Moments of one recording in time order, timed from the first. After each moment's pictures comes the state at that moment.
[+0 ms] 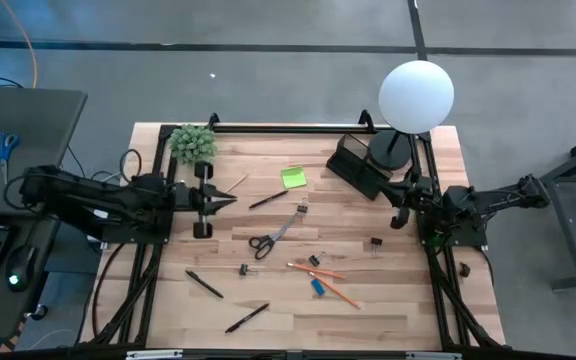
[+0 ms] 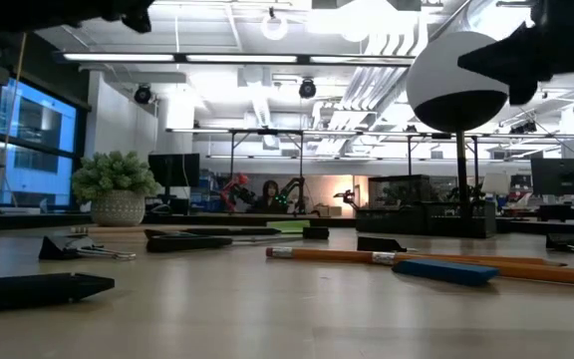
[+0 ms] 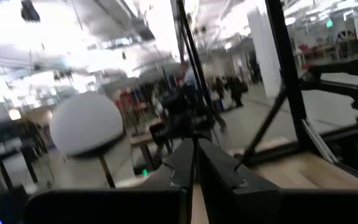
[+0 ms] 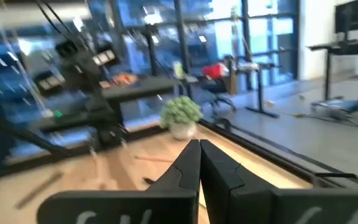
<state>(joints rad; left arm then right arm) 0.03 0.74 0.29 0.70 -0.04 0.33 0.24 0.24 0.17 0.15 0.66 0.10</state>
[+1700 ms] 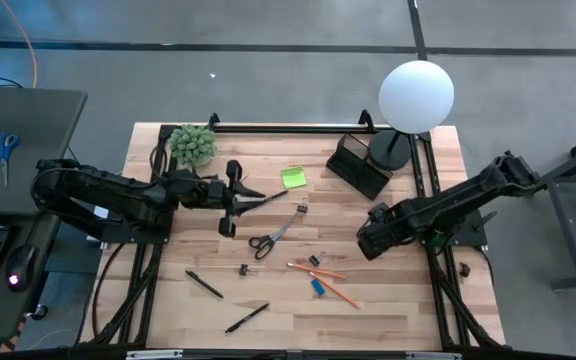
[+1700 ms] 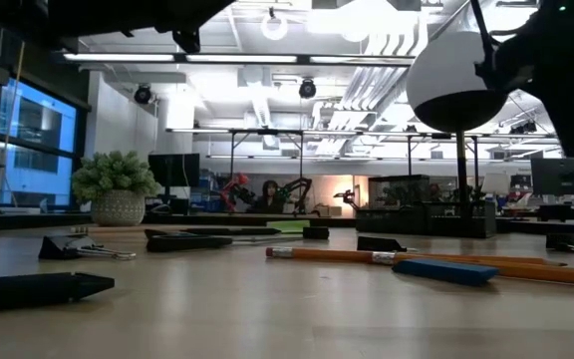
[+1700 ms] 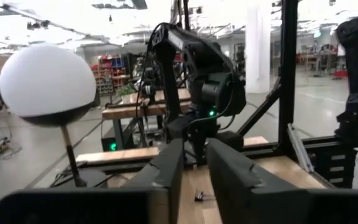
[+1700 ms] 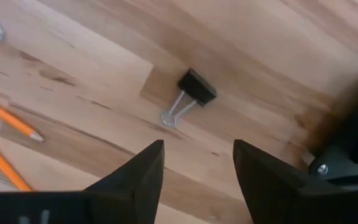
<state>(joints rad) 0.11 1.10 0.45 0.78 0.04 0.10 0.35 1.35 0.94 -1.19 0.02 1.44</state>
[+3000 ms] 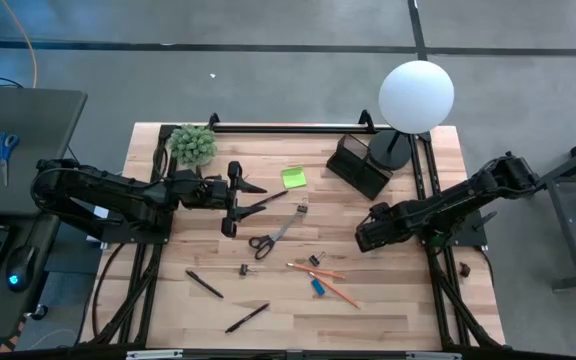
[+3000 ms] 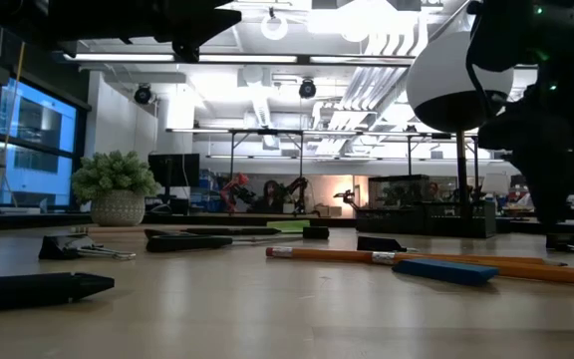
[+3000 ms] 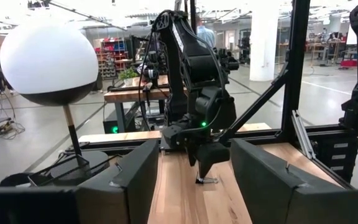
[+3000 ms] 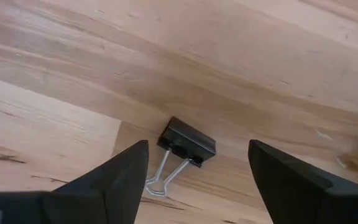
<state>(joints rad) 0.11 1.10 0.45 0.72 0.03 0.08 0.27 1.35 0.67 -0.86 0.08 1.54</state>
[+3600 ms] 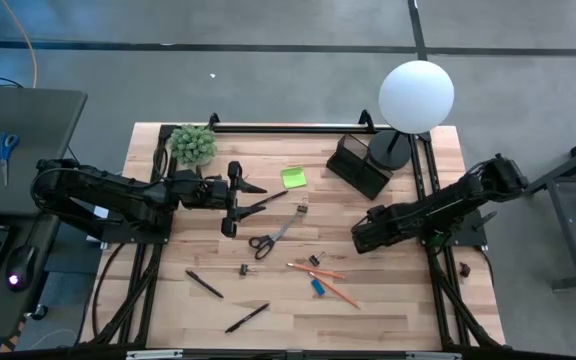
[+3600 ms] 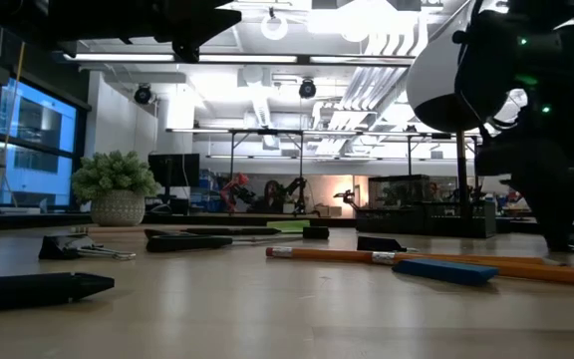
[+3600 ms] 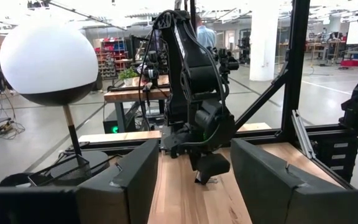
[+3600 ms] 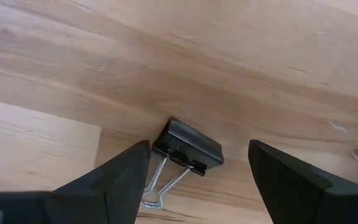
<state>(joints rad) 0.11 1.10 0.45 0.72 0.03 0.08 0.24 1.47 0.67 -0.82 0.02 1.57</state>
